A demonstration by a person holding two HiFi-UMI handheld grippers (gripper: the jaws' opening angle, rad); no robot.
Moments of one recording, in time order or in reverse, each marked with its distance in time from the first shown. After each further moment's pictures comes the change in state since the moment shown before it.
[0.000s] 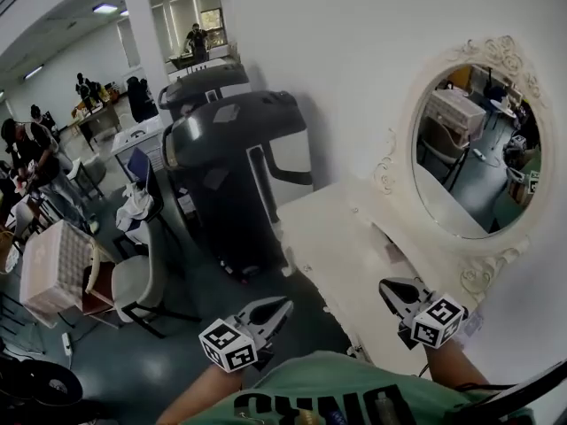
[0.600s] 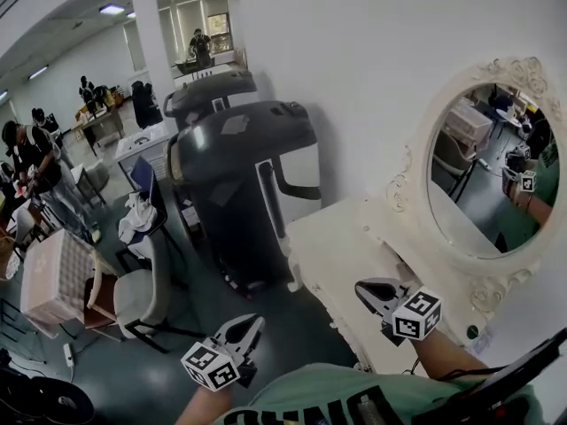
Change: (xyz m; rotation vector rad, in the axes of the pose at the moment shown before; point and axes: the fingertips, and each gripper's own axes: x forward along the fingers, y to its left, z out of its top) left arm -0.064 0.095 0.010 -0.025 -0.043 0.188; right arm 0.120 0.009 0.010 0.008 0.040 0.148
